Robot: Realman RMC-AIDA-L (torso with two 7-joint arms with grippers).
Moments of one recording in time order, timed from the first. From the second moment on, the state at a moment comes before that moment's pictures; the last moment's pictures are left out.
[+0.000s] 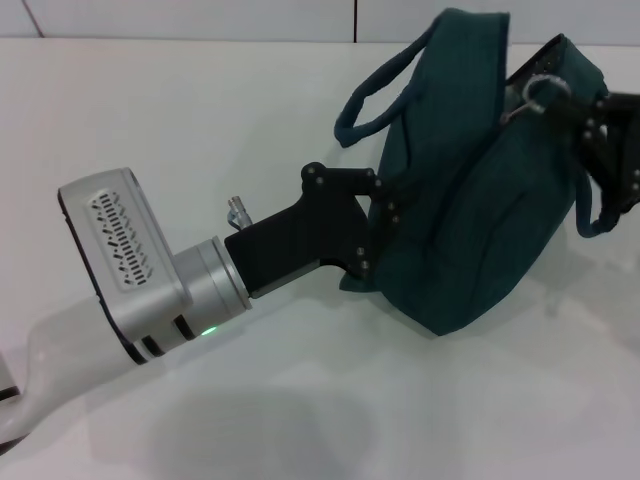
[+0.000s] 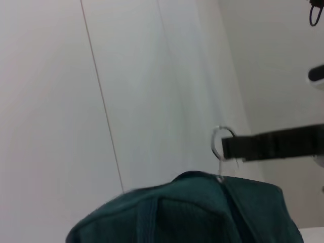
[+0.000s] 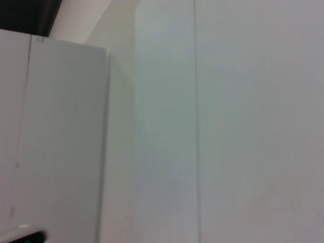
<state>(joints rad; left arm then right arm) -0.58 -2.10 2.78 0.14 -0.53 1.44 -0.21 0.35 2.01 -1.23 -0.62 -1.02 -1.56 0.91</state>
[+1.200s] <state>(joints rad) -0.51 -2.08 2.78 -0.03 -0.60 1.60 -0.50 0.33 2.01 -1.26 -0.57 -0.86 -1.51 0.69</state>
